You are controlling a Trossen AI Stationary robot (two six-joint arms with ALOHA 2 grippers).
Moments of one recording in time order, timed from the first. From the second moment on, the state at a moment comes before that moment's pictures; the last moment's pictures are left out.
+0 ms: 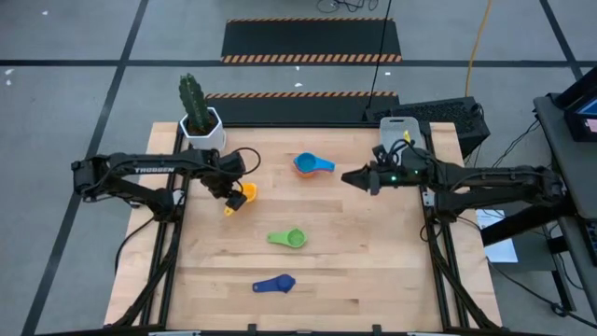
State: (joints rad) left arm 0.34 1.26 0.70 -0.83 0.23 -0.55; right arm -0.14 0.89 0.58 0.13 -0.09 0.93
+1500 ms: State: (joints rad) left arm 0.25 1.26 0.49 -0.46 0.25 -0.56; right arm -0.06 0.89 0.58 0.13 0.02 0.88
